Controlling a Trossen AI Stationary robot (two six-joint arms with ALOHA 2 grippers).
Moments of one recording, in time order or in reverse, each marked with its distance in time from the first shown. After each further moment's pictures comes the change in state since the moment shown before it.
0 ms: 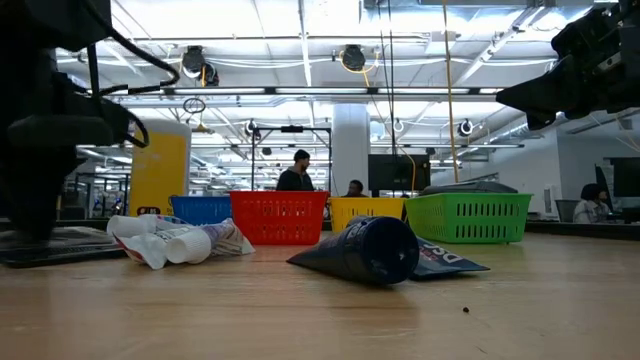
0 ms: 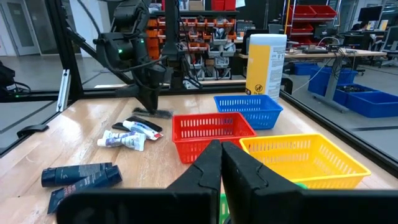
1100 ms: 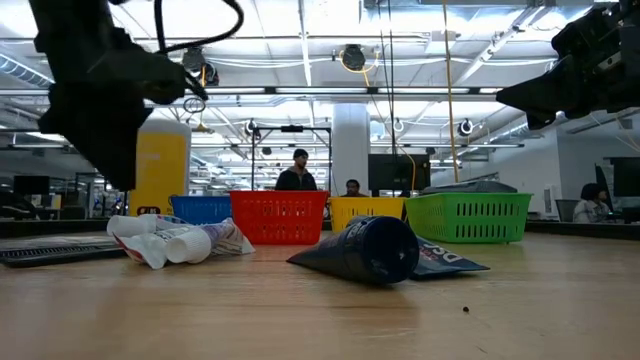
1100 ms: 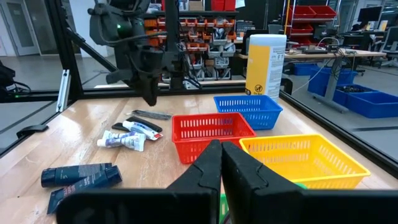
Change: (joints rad) left arm 0.097 0.016 0.183 -0.011 -0.101 0.255; right arm 0.000 0.000 0.000 0.007 0.000 0.000
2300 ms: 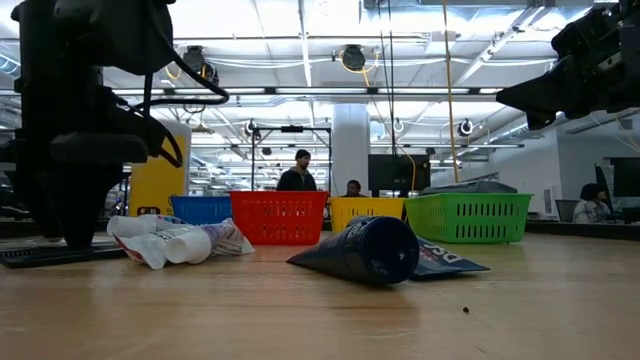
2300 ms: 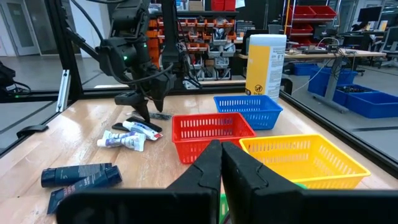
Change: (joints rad) left arm 0.009 0.168 -0.087 -0.034 0.183 -0.108; right arm 0.000 0.000 0.000 0.000 0.000 0.000
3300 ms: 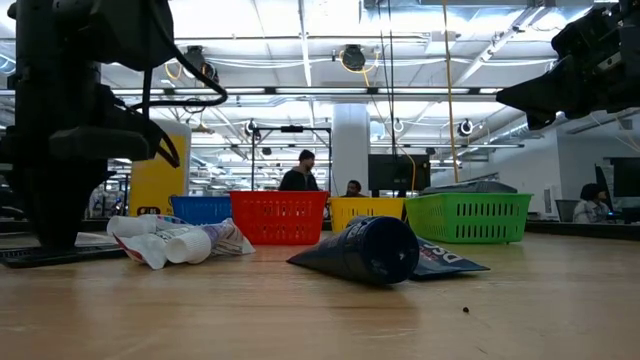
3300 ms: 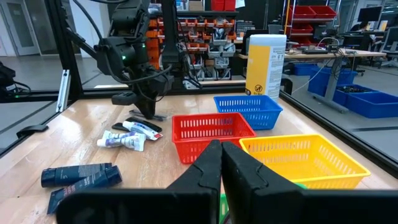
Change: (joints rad) left arm -0.002 0.001 -0.003 0.081 -0.002 -0.038; right arm 0.000 0.000 0.000 0.000 0.000 0.000
